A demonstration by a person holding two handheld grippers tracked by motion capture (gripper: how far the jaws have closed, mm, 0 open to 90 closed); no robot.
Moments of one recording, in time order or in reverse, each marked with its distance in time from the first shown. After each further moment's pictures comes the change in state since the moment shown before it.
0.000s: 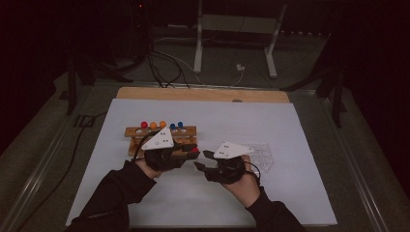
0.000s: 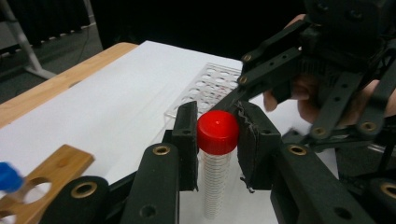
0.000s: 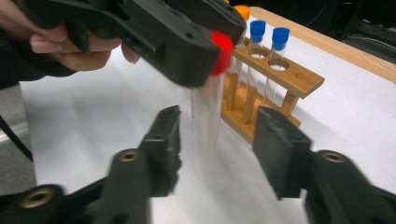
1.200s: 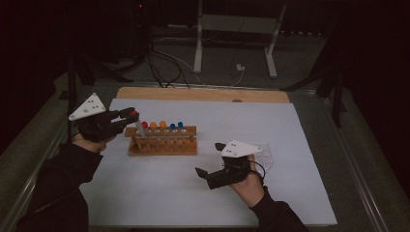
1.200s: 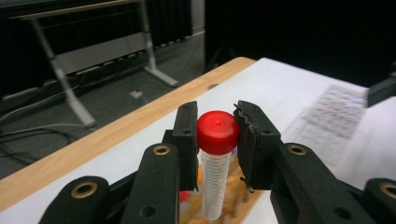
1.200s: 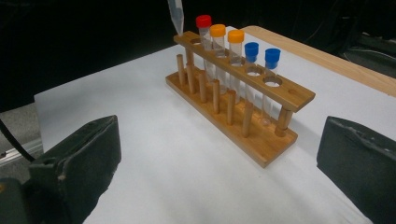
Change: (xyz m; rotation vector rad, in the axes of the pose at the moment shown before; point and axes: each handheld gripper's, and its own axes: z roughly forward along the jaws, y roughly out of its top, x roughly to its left) left arm 0.081 0.006 -0.132 -0.042 0.385 -0.077; right arm -0.004 0.002 -0.013 -0.070 0.015 0.029
